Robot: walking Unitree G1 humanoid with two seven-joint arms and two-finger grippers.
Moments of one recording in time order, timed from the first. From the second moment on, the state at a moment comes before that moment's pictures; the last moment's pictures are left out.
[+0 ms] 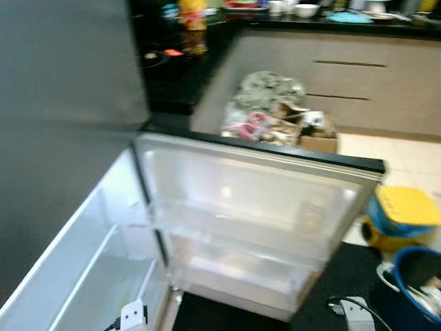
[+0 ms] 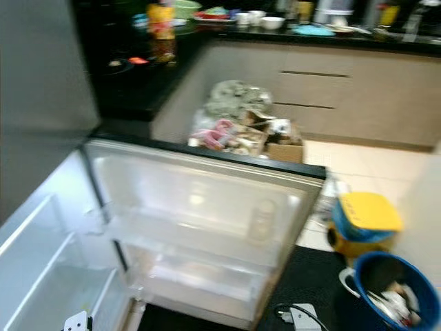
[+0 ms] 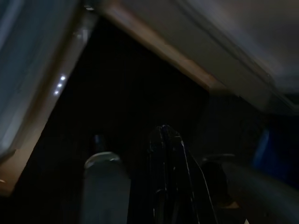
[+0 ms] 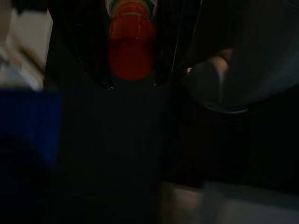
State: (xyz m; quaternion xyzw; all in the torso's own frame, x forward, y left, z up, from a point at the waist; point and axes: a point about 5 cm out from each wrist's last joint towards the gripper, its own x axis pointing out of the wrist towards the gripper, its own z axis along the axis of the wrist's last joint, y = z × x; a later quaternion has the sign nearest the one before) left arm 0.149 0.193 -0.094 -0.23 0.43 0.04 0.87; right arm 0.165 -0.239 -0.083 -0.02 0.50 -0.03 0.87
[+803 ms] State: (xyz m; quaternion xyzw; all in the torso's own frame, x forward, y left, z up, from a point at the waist) left arm 0.147 0.192 -0.095 -0.23 0.44 0.04 0.87; right arm 0.170 -0.241 -0.080 -0.01 0.49 -0.04 0.87
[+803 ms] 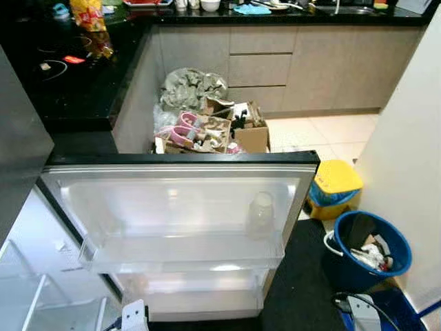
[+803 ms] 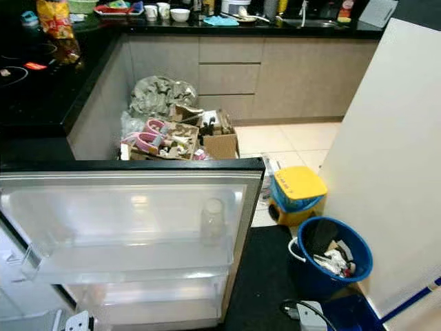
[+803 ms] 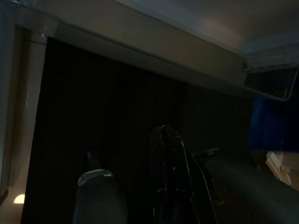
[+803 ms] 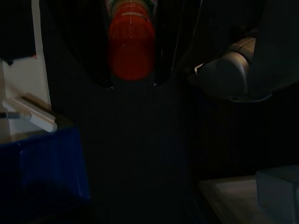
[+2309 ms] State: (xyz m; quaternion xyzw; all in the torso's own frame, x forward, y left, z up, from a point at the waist) left arm 0.148 0.193 -0.094 -0.22 0.43 0.04 0.87; right arm 0.235 -0.294 0.032 0.09 0.25 0.36 0.89
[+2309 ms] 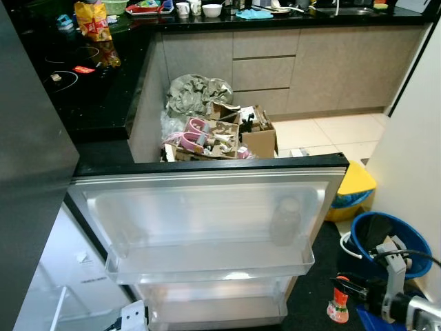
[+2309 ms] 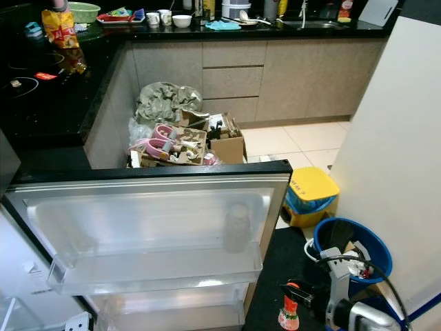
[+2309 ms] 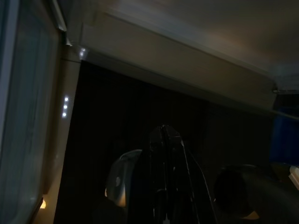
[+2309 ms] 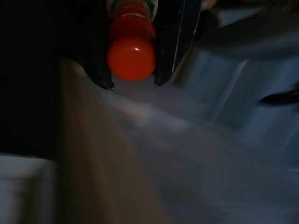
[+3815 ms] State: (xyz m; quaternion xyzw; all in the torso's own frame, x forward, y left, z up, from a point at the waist) left arm 0.147 0.193 -0.094 -0.22 0.43 0.03 0.87; right arm 0.318 -0.172 0.137 -0.05 0.01 0.49 0.87
